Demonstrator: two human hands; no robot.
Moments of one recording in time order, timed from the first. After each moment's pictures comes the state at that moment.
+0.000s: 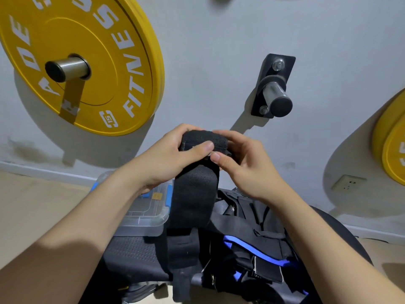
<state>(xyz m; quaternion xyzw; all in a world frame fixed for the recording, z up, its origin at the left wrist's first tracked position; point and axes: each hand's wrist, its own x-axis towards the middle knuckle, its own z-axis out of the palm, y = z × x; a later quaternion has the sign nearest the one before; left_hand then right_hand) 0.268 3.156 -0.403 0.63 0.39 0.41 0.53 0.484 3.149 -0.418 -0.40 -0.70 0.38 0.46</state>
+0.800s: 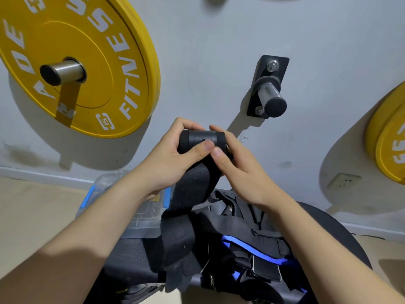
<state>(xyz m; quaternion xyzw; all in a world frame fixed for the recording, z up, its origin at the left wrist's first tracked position) 0.280 3.153 -0.411 0.64 0.38 0.48 0.47 0.485 3.139 -0.420 -0.41 -0.73 0.36 0.41</state>
